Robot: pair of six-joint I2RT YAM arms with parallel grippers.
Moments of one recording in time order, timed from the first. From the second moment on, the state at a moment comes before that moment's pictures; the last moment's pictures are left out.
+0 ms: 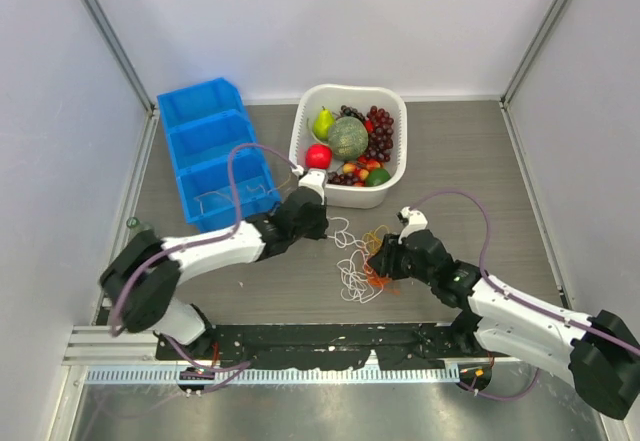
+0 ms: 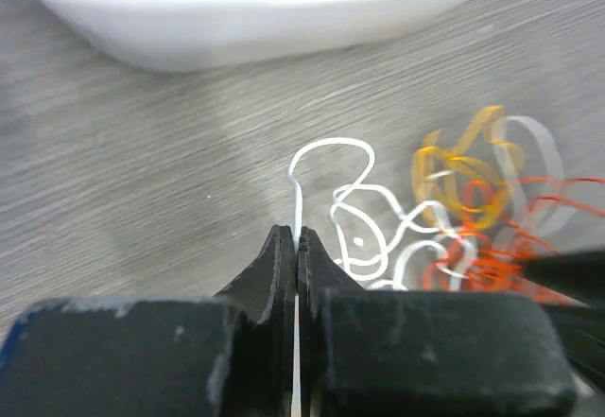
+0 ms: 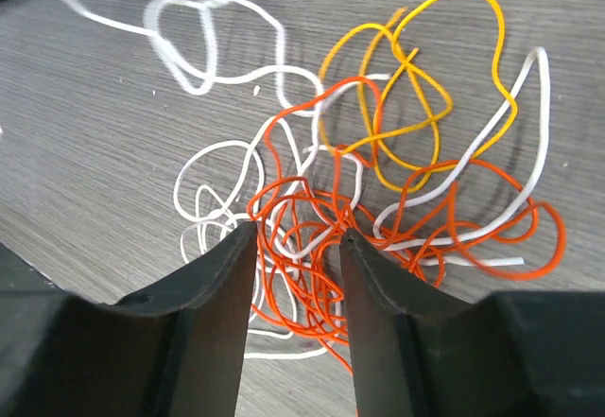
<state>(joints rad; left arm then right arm) -0.87 1.58 0.85 0.01 -0.24 -0.52 0.75 0.84 0.27 -0.05 0.05 0.64</state>
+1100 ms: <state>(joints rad) -0.87 1.18 1.49 -0.52 0.14 -0.33 0.82 1.14 0.78 0.17 0.02 0.27</state>
